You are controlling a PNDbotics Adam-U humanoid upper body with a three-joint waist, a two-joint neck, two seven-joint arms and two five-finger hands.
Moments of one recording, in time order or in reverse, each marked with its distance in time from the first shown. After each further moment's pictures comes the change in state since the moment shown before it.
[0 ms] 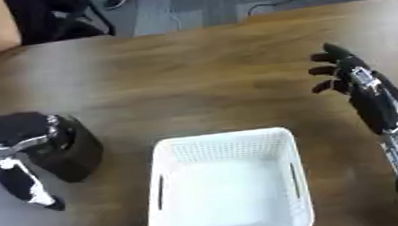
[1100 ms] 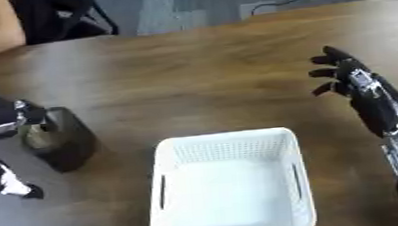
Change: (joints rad) left arm 0.007 0.044 0.066 -0.095 -0.184 0.110 0.175; right arm 0.006 0.000 0.000 0.000 0.004 0.000 0.000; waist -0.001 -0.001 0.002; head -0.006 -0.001
